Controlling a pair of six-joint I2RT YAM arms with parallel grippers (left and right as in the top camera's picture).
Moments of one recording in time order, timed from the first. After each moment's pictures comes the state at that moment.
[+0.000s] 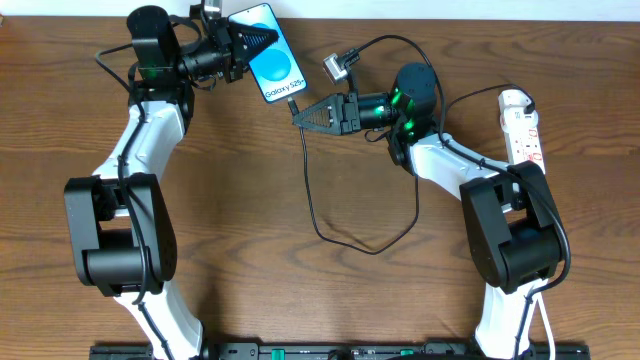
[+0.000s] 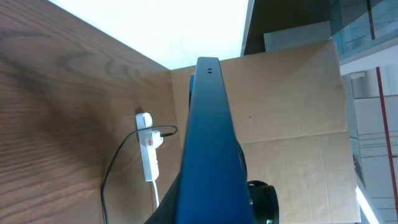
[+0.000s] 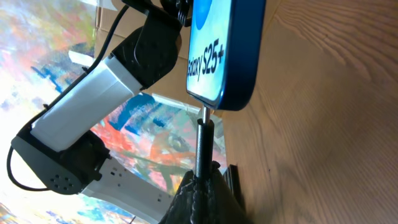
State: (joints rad) left arm 0.04 1.97 1.41 0.44 1.20 -1.24; right arm 0.38 2.06 1.24 0.95 -1.34 1.30
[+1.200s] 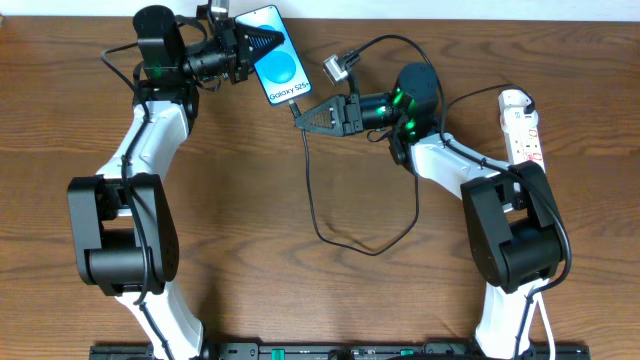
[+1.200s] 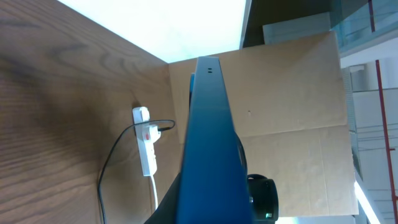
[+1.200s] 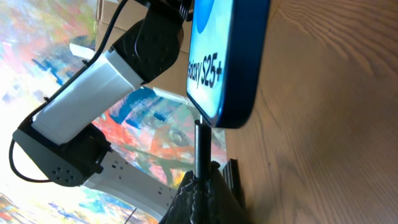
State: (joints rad) left arm 0.02 1.97 1.41 0.44 1.21 -1.24; right arm 0.36 2.06 1.24 0.96 -1.37 1.30
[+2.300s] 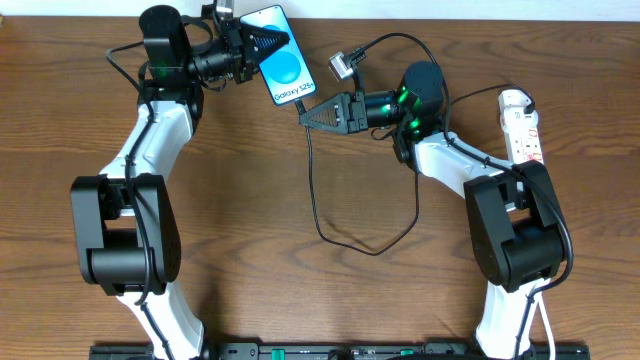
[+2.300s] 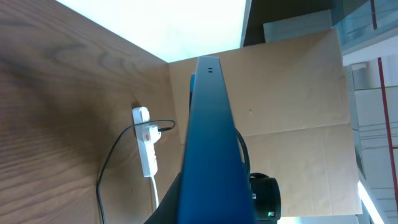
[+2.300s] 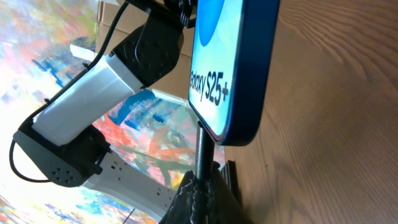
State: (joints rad) left arm 0.00 1.97 1.41 0.44 1.20 -1.24; right arm 0.35 2.06 1.24 0.97 -1.38 1.30
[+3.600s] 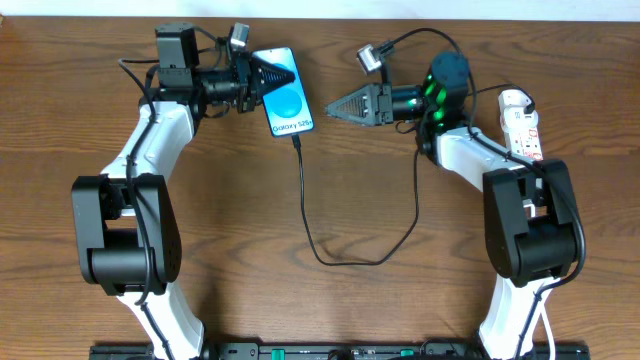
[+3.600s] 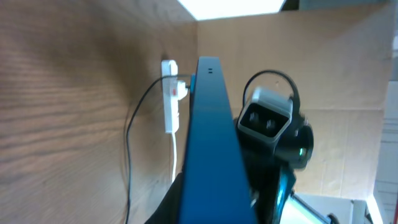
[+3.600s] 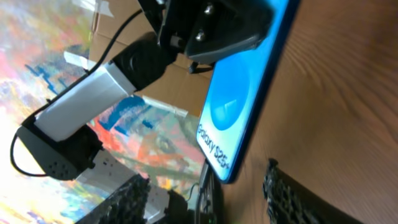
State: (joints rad) left arm 0.00 1.97 1.40 -0.07 1.28 -0.85; right arm 0.24 2.06 1.24 0.85 -1.44 1.16
